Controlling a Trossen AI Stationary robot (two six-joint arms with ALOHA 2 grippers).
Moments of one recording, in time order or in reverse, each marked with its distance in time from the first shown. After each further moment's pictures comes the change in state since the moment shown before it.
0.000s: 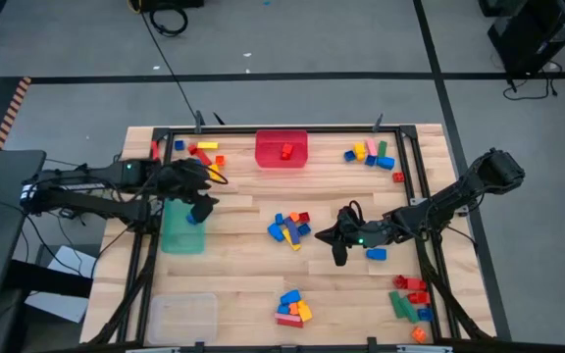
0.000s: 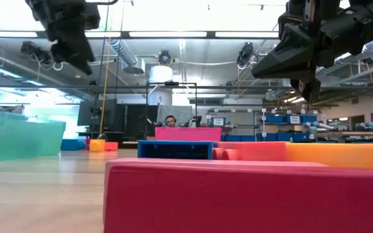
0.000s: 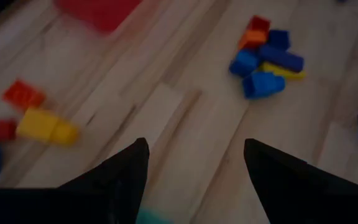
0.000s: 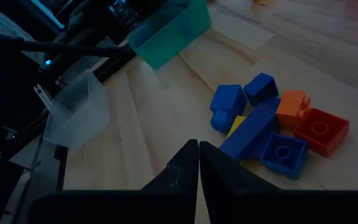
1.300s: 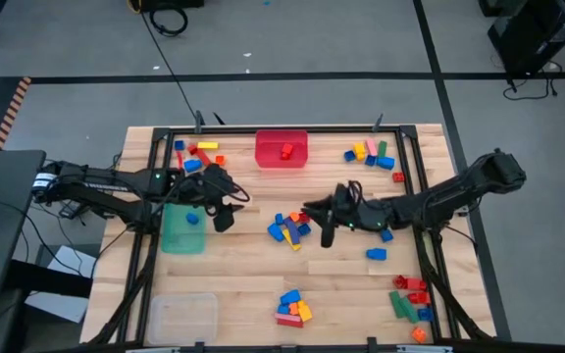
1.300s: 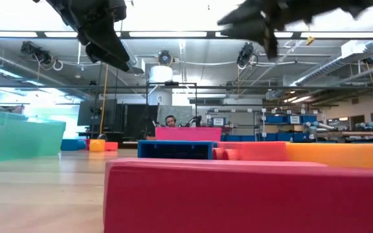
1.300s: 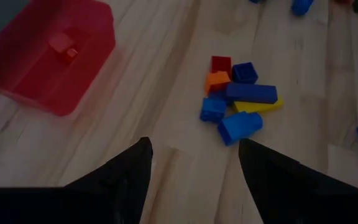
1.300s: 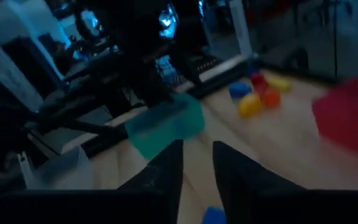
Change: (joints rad) left arm -0.115 0.199 -0.001 0.328 -0.086 0.184; right arm -0.139 -0.008 0.193 0.065 0.083 -0.387
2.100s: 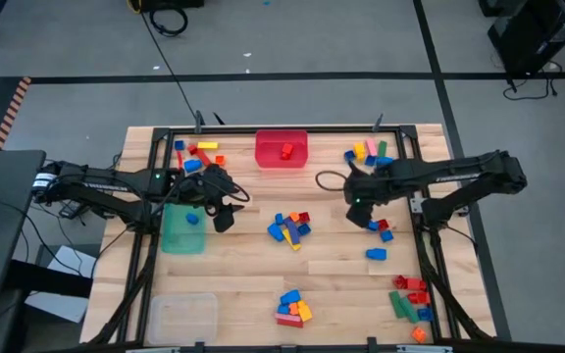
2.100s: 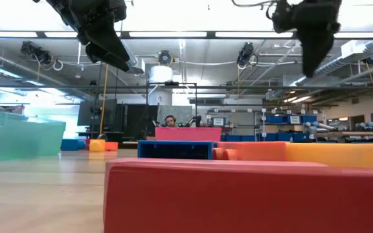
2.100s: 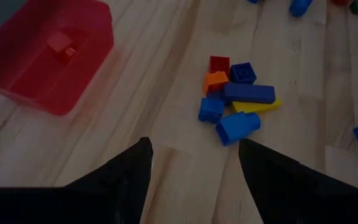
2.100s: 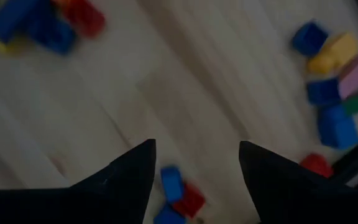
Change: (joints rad) left arm -0.001 0.000 0.000 0.001 0.005 -0.008; right arm -0.191 -0.003 0.480 -1.734 -0.286 0.184
